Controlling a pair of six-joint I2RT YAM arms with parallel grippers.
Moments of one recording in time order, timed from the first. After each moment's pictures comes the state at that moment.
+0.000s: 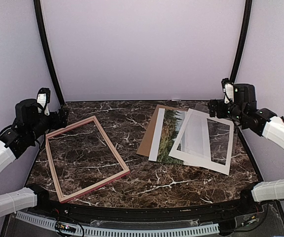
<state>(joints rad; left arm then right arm) -0.30 0.78 0.74 -0.28 -0.27 -0.11 0.38 1.08 0.94 -0.29 0.29 0.08</state>
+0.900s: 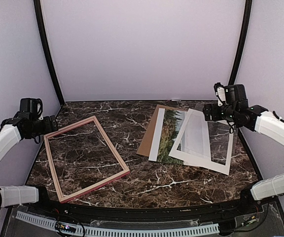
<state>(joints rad) 0.02 0.99 0.81 -0.52 -0.15 -0.25 0.38 1.19 0.96 -0.33 0.26 0.08</state>
